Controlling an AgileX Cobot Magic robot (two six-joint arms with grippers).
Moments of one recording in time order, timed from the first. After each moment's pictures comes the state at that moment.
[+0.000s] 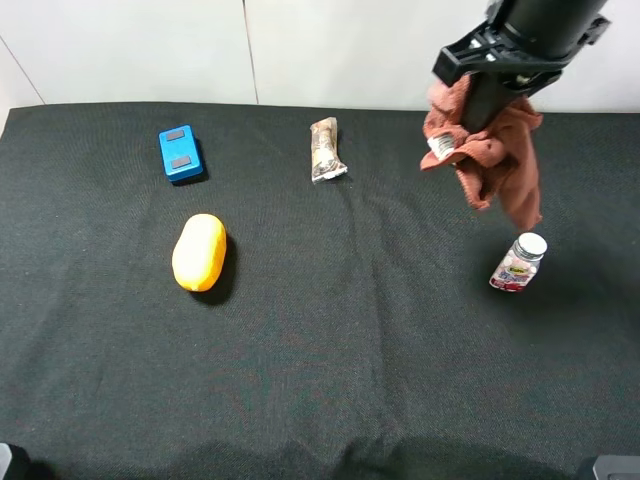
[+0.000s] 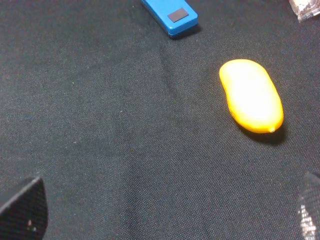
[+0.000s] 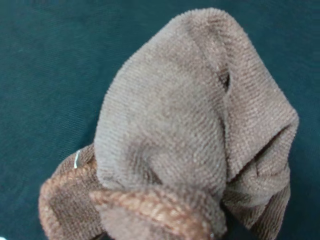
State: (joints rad) left arm -0.11 0.00 -0.49 -0.01 1.06 0.03; right arm 0.43 1.62 -1.39 0.07 1.21 -0.12
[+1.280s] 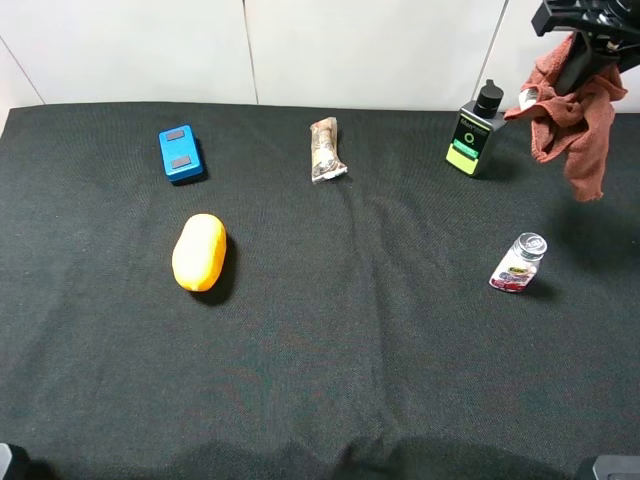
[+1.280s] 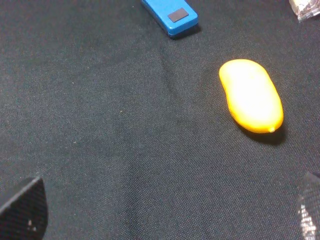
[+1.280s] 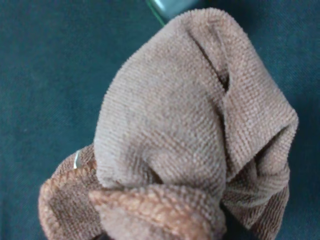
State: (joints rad) left arm -0.11 0.00 -0.49 -0.01 1.06 0.03; right arm 0.08 1.69 -1.45 0.07 1.14 -0.07
